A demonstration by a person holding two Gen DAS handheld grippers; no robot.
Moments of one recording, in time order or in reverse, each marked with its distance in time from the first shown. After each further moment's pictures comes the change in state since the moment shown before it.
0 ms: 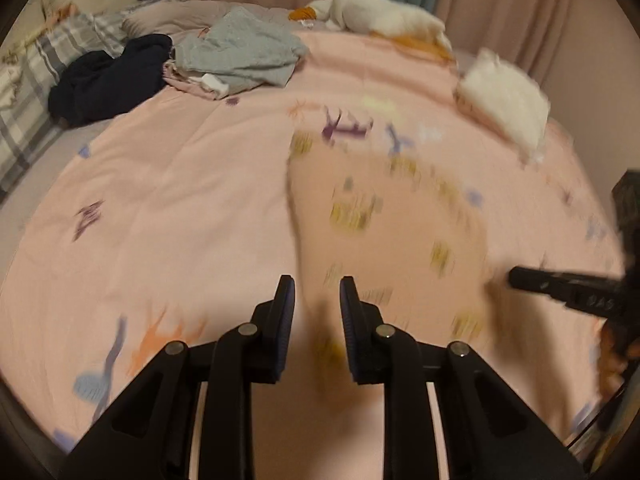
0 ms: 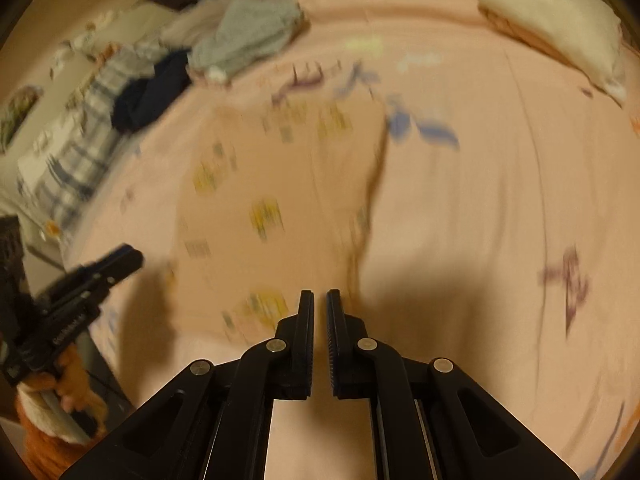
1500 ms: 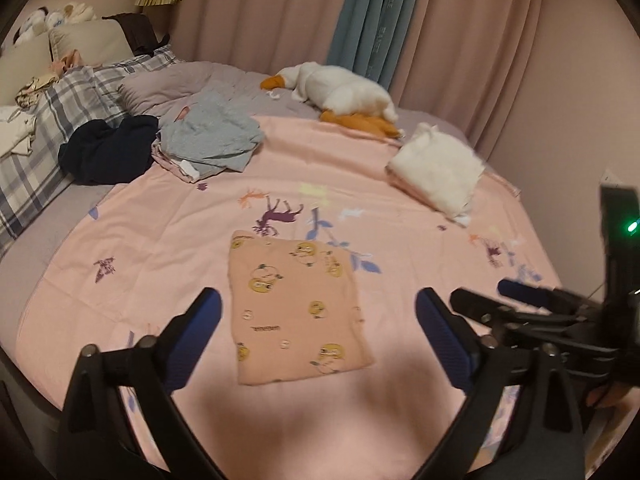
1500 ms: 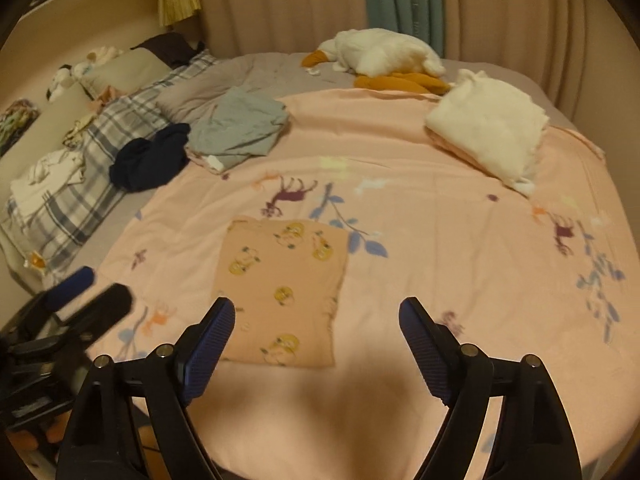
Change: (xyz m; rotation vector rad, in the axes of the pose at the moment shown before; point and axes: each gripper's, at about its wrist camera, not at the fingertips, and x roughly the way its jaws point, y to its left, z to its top) left arm -0.152 -0.068 0.017 0.006 -0.181 -0.072; right arm -0.144 0.065 0.014 -0.040 -0.210 -0.257
